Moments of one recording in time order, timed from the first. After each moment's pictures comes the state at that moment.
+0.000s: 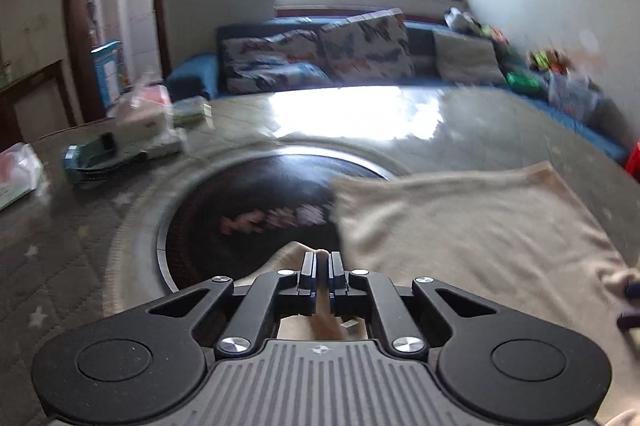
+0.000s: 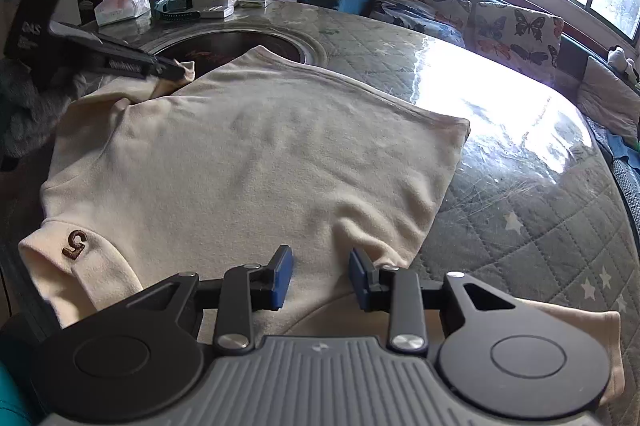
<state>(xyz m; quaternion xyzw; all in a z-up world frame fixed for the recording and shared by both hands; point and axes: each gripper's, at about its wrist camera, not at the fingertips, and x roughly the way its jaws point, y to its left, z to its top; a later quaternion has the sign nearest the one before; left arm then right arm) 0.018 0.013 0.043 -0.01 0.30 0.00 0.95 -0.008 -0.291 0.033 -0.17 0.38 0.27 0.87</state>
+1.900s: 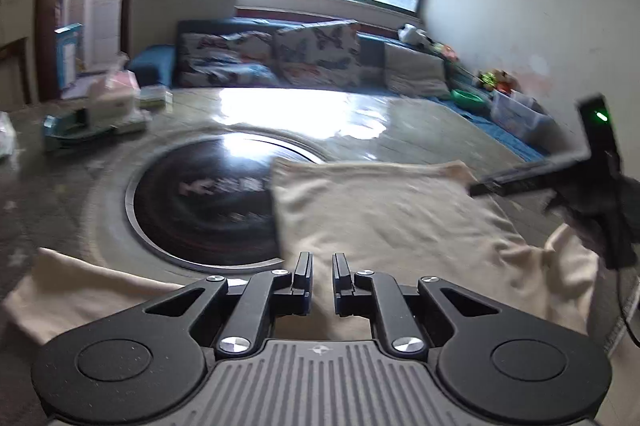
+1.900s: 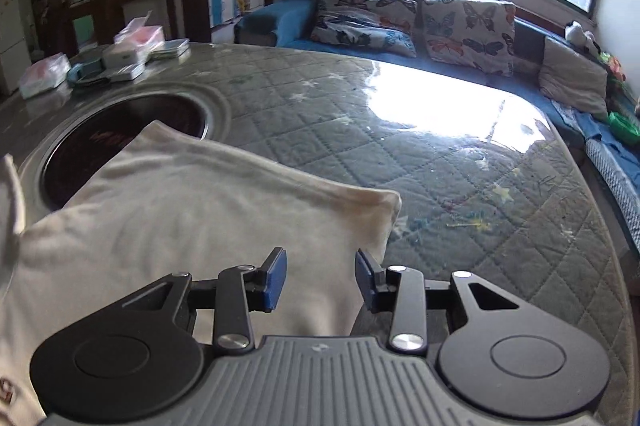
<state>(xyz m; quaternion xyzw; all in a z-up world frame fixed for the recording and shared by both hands) -0.045 -0.001 0.051 -0.06 0.32 -0.11 0.94 0.116 -0.301 0.045 -0.10 0.38 0.21 0.90</state>
